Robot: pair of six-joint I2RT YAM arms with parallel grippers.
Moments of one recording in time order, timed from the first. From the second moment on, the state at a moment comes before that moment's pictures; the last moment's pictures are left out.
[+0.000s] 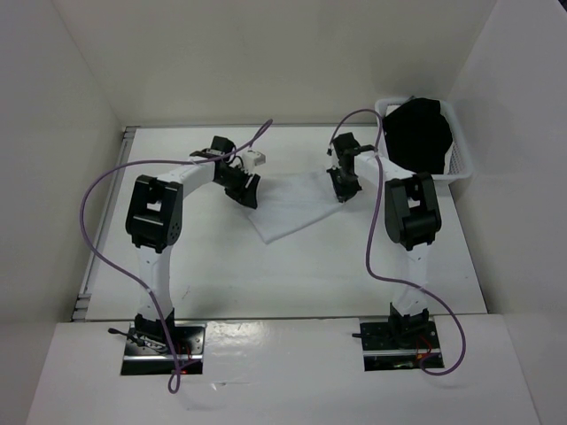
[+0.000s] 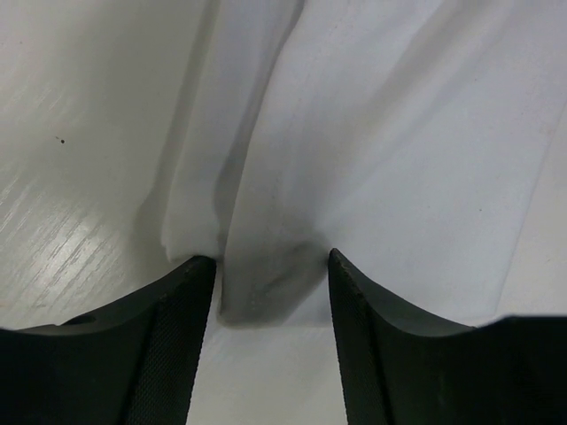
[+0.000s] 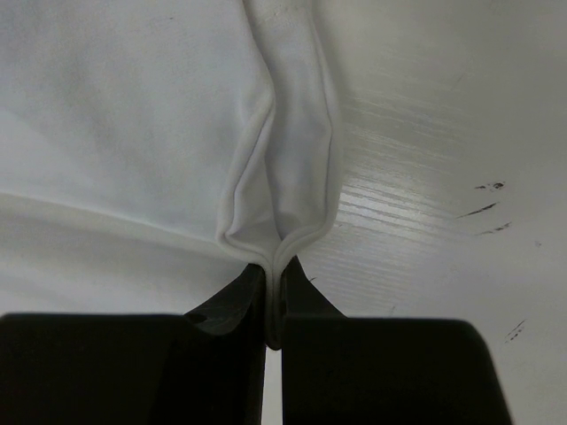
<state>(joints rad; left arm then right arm) -0.24 2.15 1.59 -0.58 0.57 0.34 0.25 2.11 1.59 -0.71 0.02 0.00</state>
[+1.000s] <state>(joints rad) -0.24 2.15 1.56 -0.55 0.58 0.35 0.39 1.92 1.56 -0.71 0.16 -0.01</state>
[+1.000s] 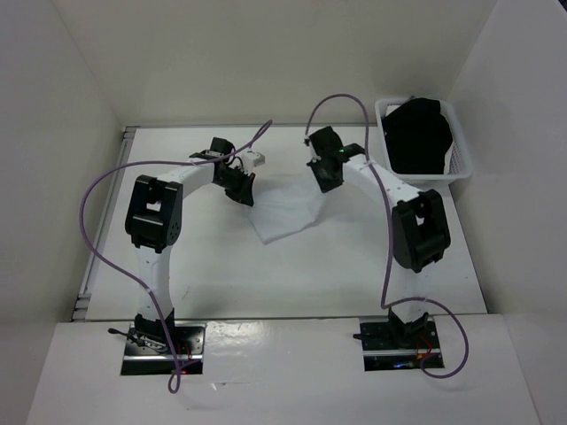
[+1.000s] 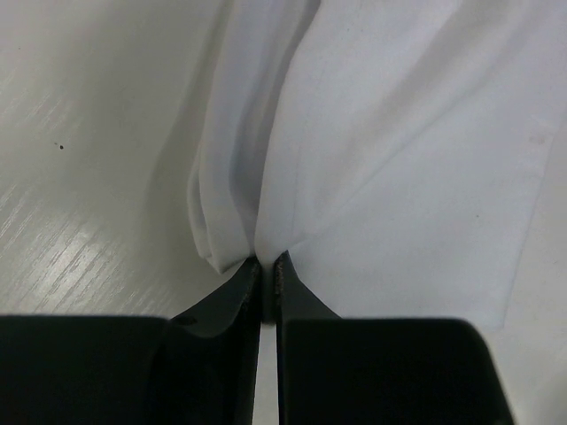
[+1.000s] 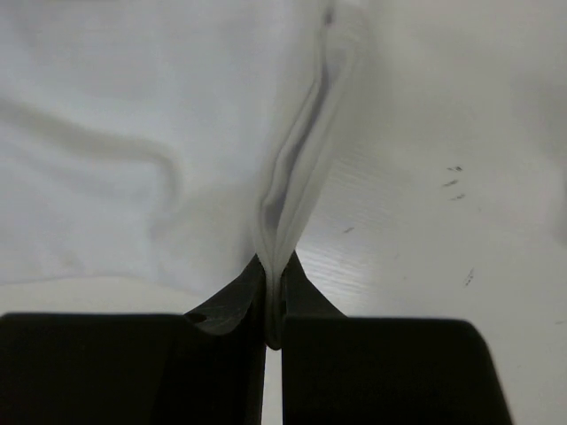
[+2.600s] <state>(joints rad) -0.25 2.16 1.56 -0.58 0.59 0.31 0.31 1.96 1.46 -0.71 0.08 0.04</state>
